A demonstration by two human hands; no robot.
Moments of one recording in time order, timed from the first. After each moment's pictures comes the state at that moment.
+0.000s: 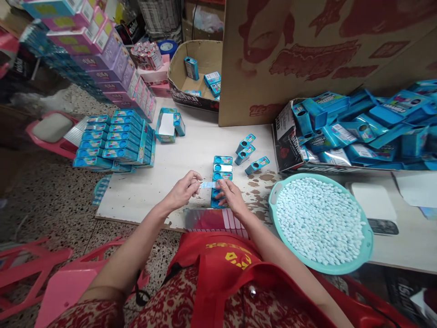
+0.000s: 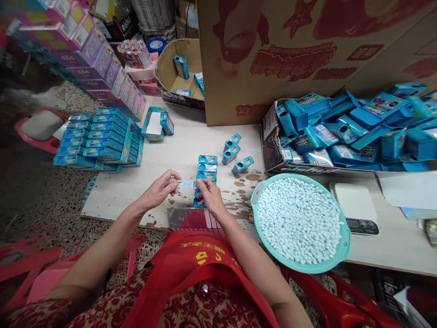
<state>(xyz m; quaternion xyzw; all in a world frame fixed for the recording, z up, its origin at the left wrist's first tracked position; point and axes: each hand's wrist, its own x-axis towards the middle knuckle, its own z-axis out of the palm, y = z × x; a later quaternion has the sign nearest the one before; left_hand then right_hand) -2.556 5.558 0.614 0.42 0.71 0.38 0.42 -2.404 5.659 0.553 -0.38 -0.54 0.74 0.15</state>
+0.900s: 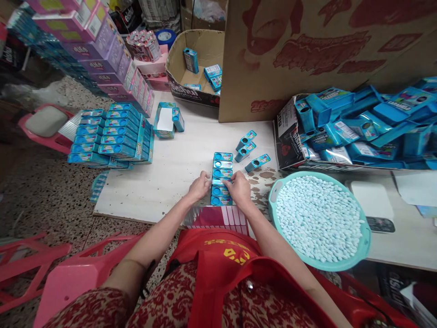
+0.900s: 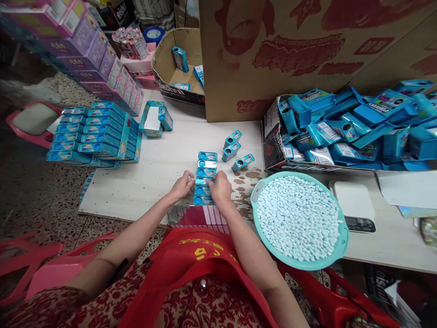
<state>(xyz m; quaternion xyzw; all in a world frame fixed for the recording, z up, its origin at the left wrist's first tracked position) -2.547 5.589 0.510 0.38 0.83 0.24 0.34 -2.403 5.688 0.534 -0.51 -0.77 0.36 0.10</state>
